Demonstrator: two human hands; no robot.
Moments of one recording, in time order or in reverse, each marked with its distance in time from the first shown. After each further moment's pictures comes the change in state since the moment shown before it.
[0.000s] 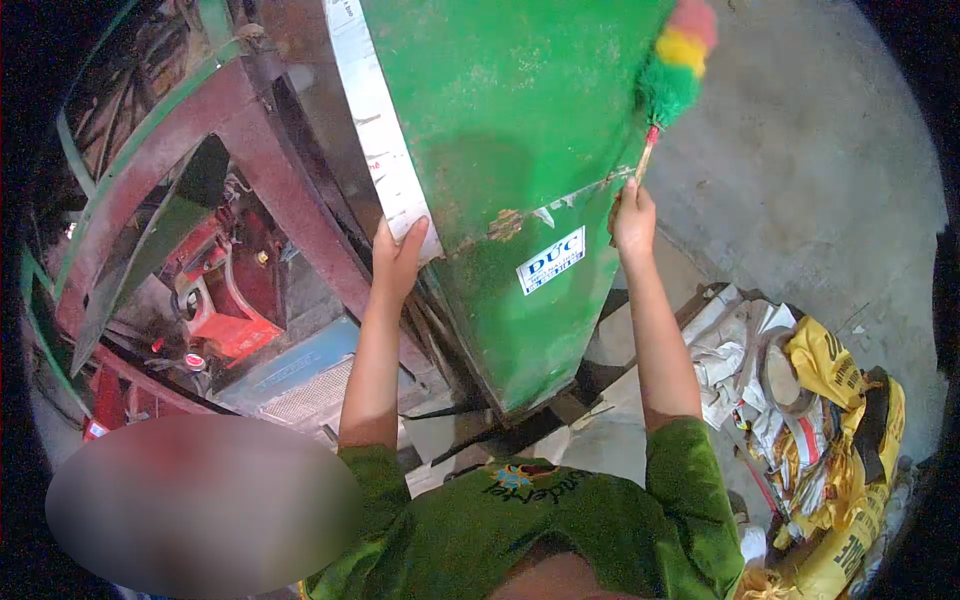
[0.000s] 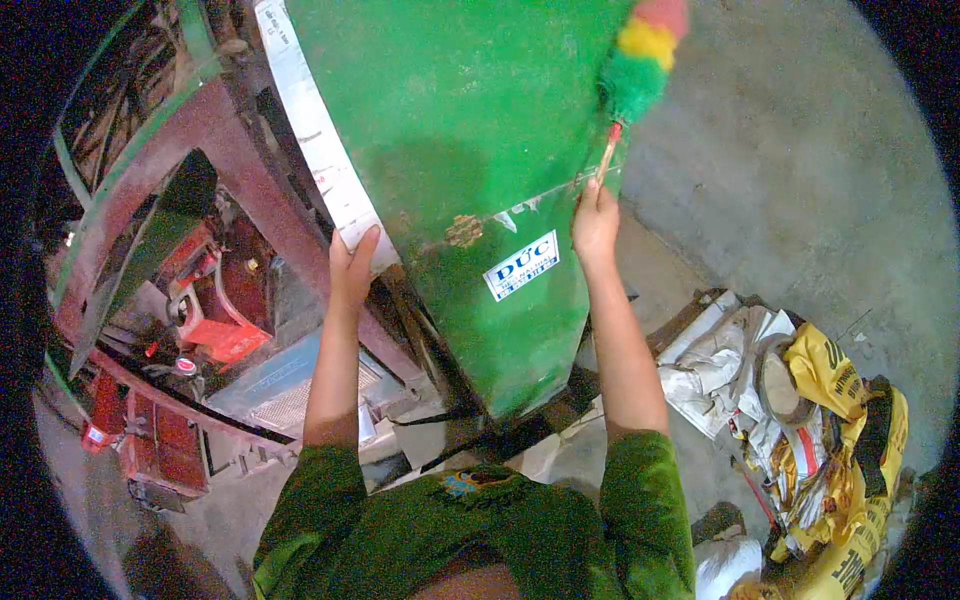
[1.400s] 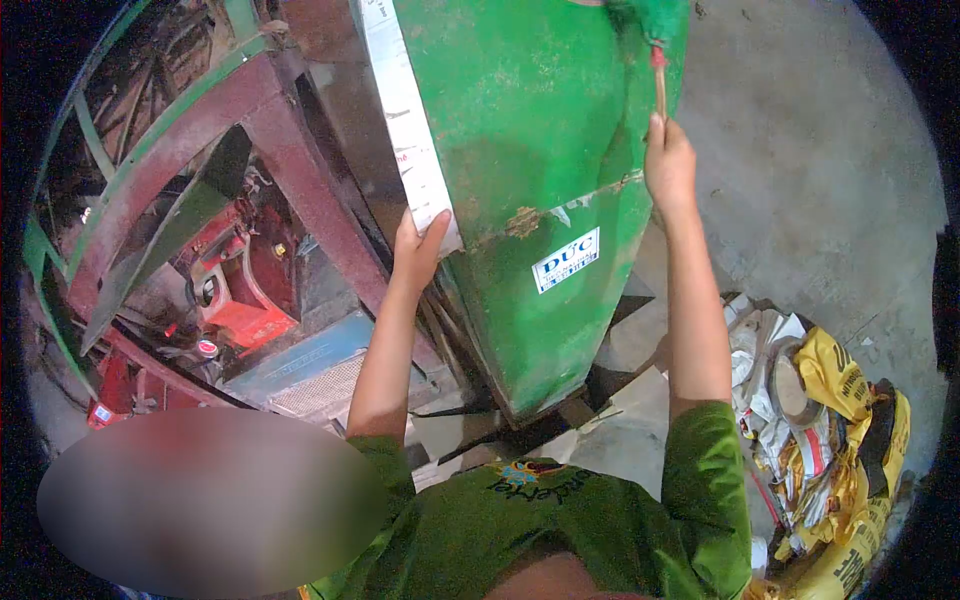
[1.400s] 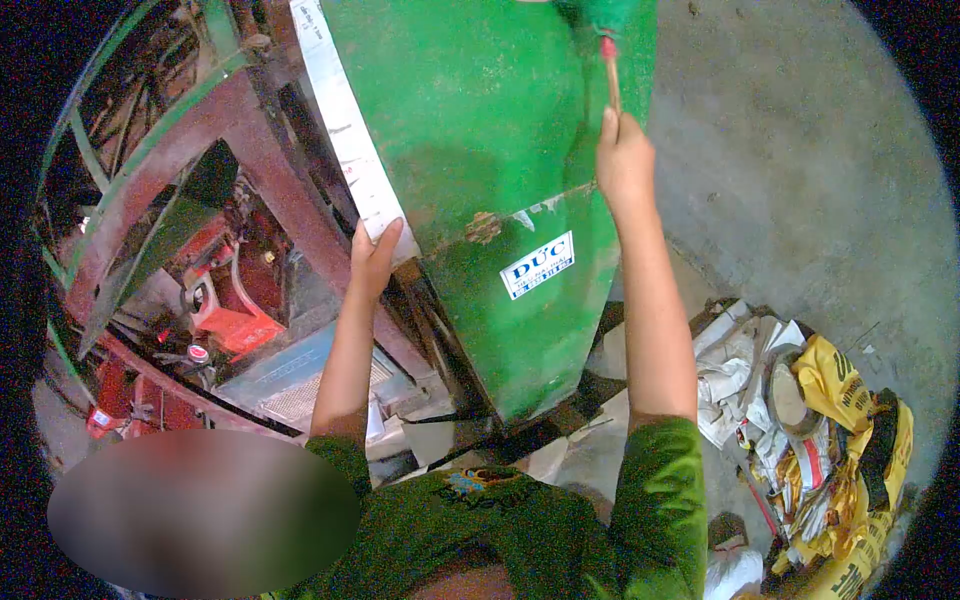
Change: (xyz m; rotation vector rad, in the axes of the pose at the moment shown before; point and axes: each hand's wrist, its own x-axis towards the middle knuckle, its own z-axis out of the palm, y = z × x) left_hand -0.001 0.000 -0.002 0.022 -0.017 -0.005; right_hand -0.003 -0.121 -0.014 -0.271 0.102 -0.535
